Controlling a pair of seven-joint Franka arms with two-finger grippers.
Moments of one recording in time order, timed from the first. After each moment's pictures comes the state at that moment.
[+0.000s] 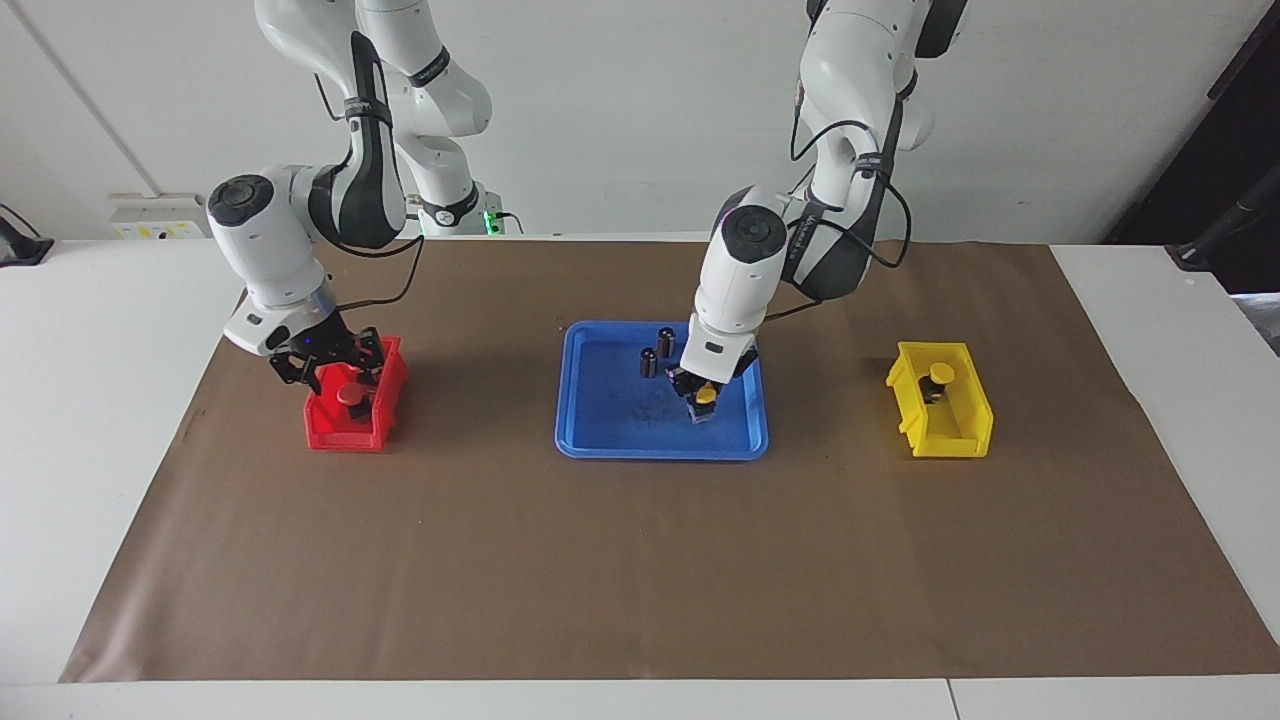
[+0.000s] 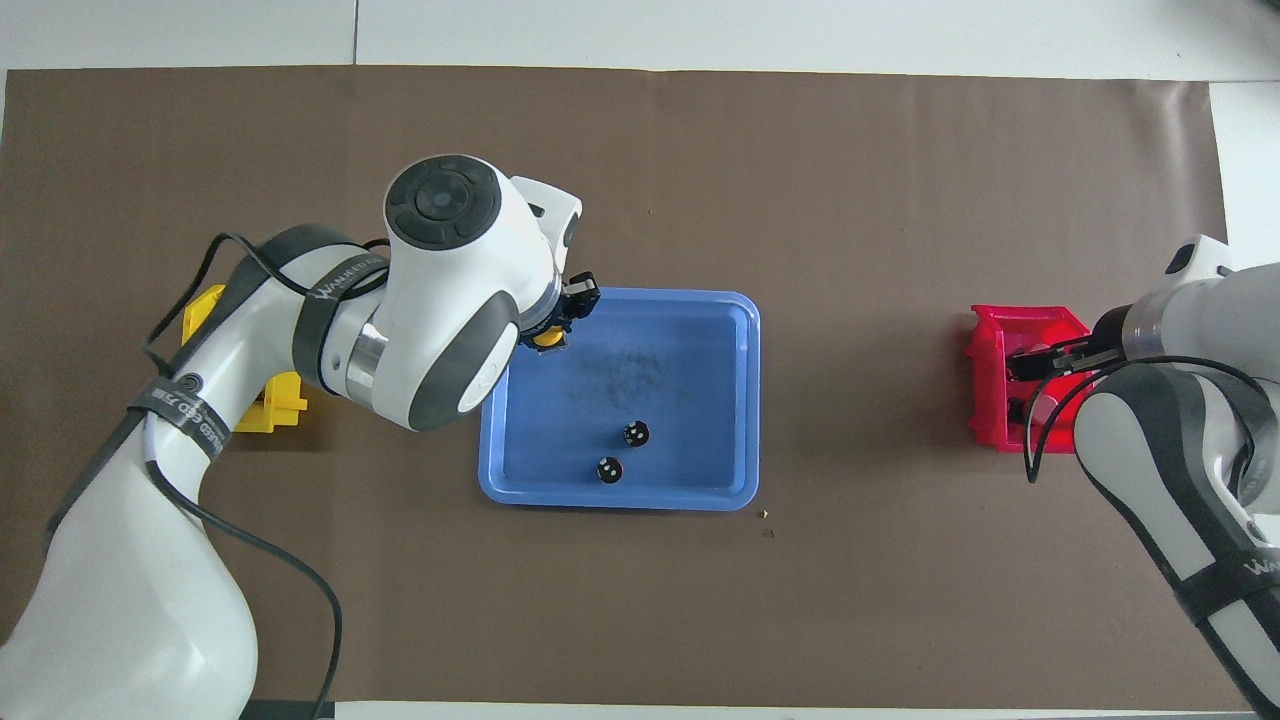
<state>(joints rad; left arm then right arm) -0.53 0.33 -0.03 -1.61 -0.07 1.89 -0.79 -0.08 -0.02 -0.02 -2.17 -0.01 2.18 -0.34</state>
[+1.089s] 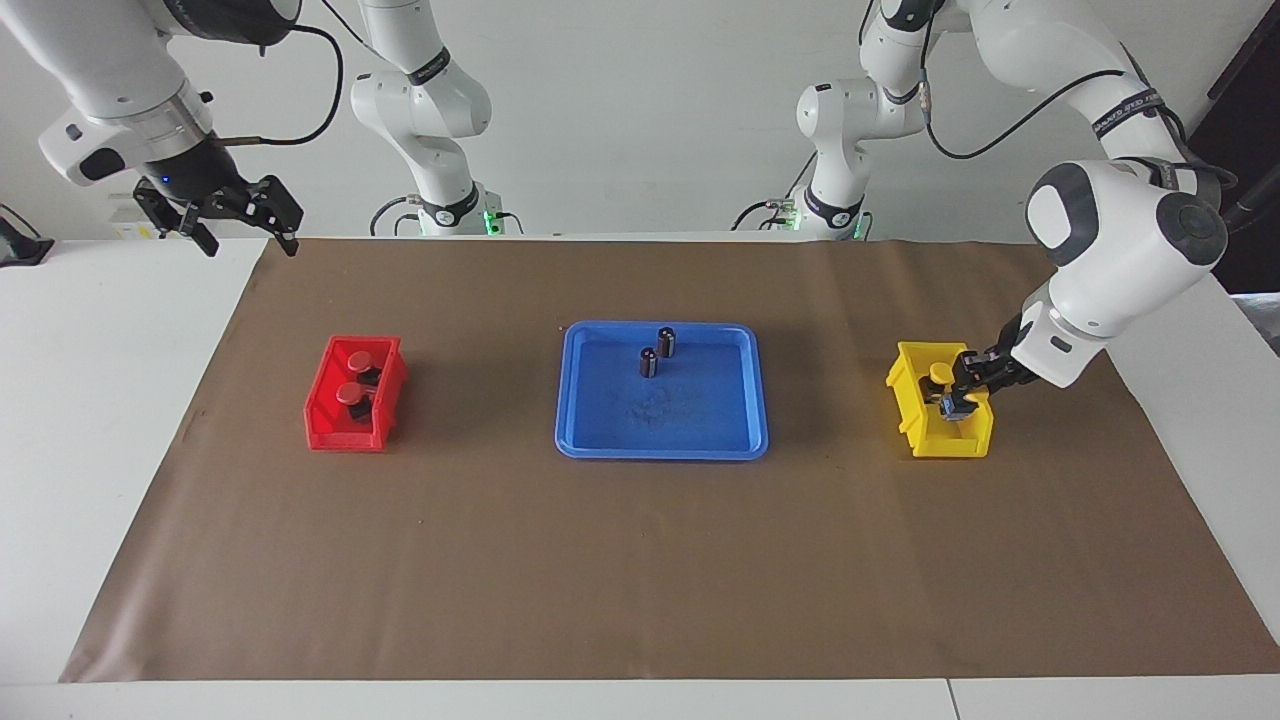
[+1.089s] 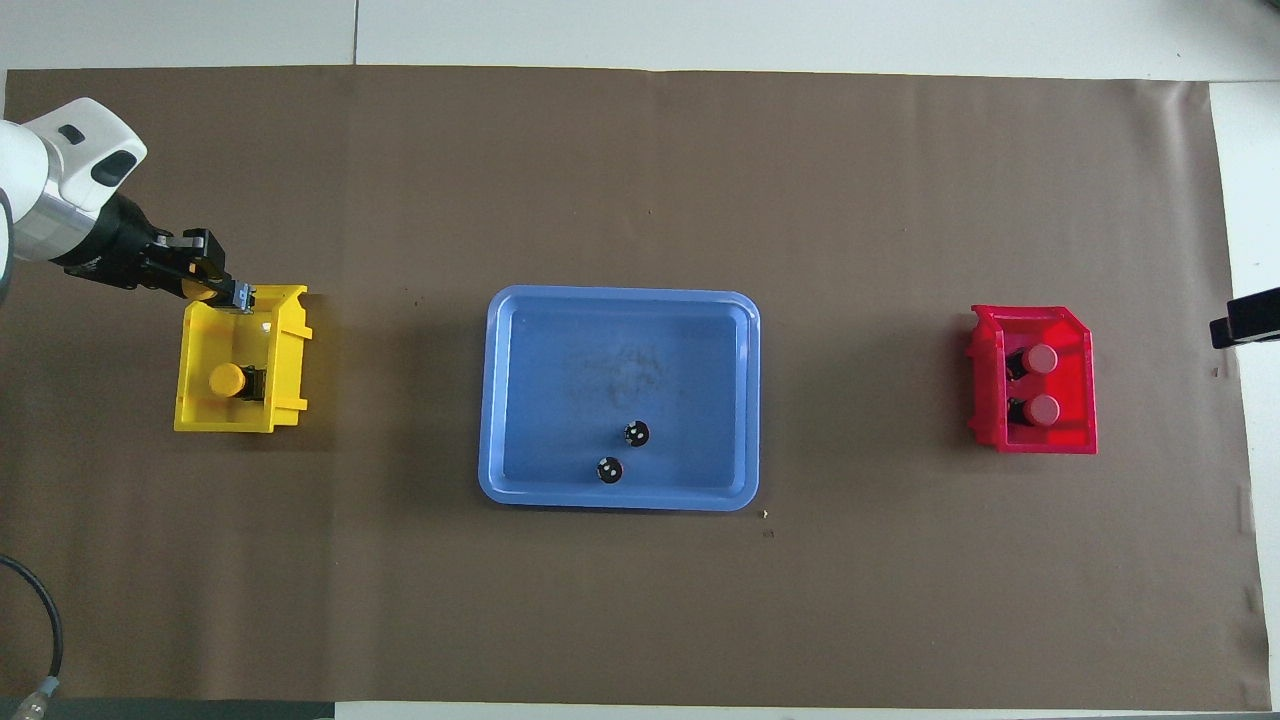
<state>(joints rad) -0.01 0.22 -0.01 -1.71 -0.08 1.82 0.02 -0.11 -0.04 -0.04 -1.59 -0.02 1.48 -0.12</state>
